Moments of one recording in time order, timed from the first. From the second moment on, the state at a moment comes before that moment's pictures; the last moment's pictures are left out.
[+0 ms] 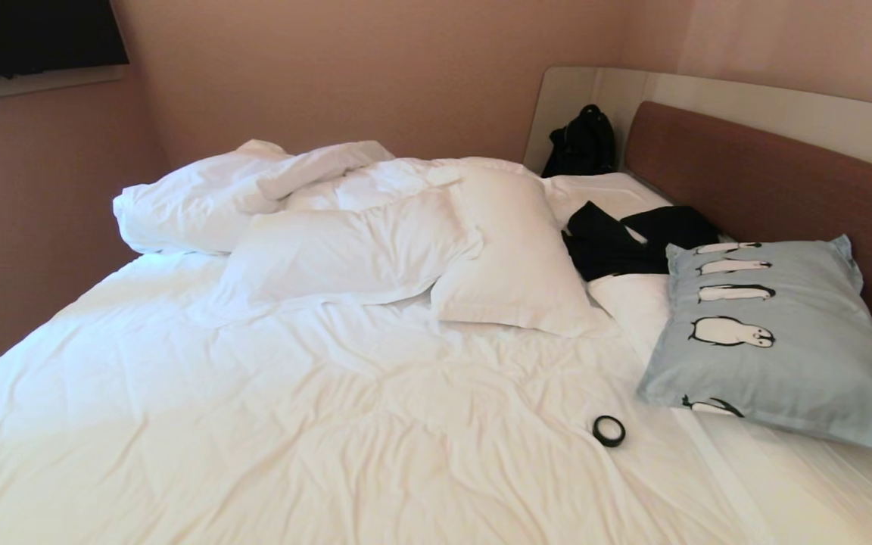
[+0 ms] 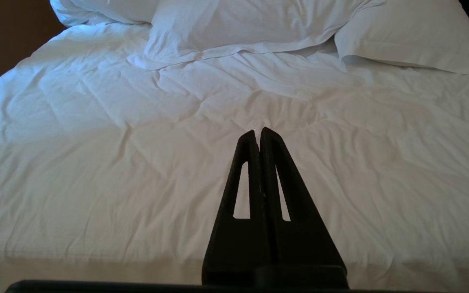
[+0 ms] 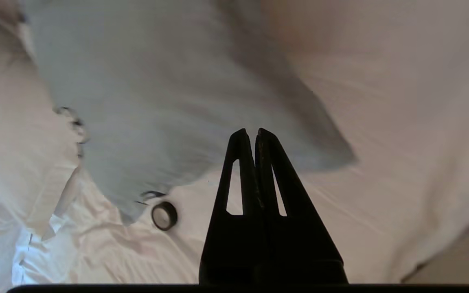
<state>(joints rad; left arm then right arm) 0.00 0.00 0.00 0.00 0.00 0.00 -0.88 1.78 -0.93 -0.14 0.44 0.43</state>
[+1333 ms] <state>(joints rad) 0.00 0.00 0.00 0.00 0.00 0.00 -1.07 1.90 -0.63 -0.64 1.21 0.25</state>
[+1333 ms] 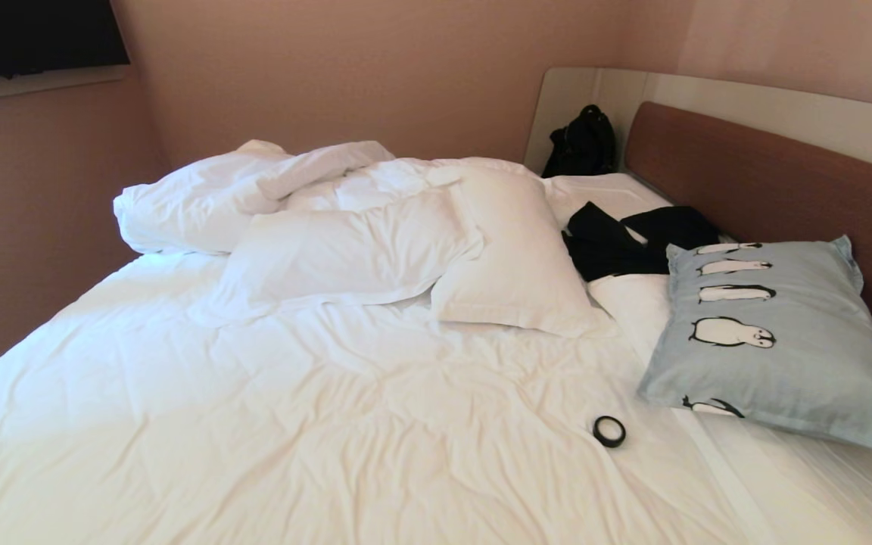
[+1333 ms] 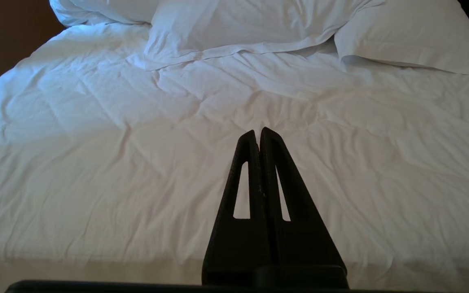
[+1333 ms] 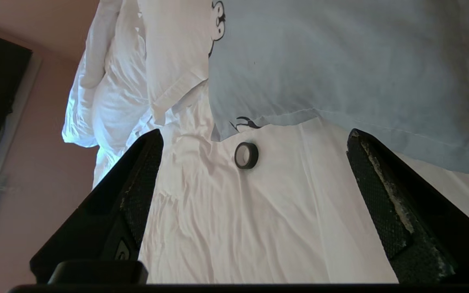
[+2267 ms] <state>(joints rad) 0.00 0.00 0.00 0.00 0.00 0.00 -1.12 1.99 -0.66 -0.63 0.98 0.15</state>
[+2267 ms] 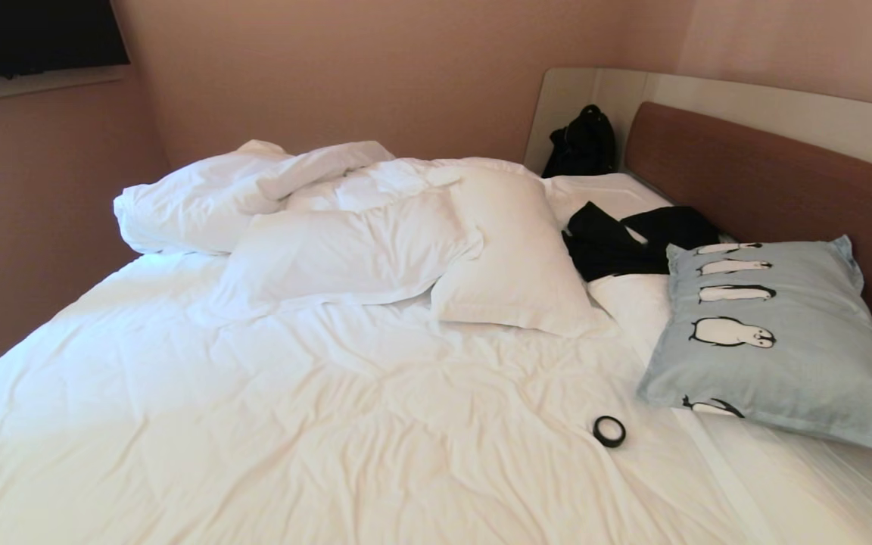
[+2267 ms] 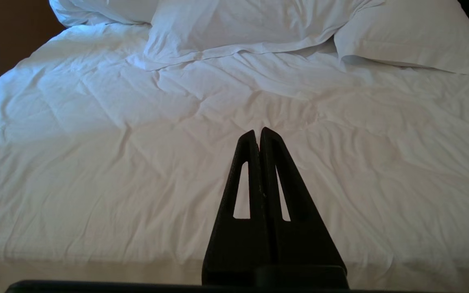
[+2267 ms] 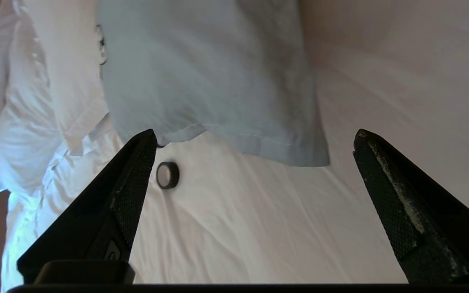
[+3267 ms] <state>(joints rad) 0.00 0.00 0.00 0.00 0.00 0.00 -0.86 2.15 -0.85 -0.63 0.96 0.27</state>
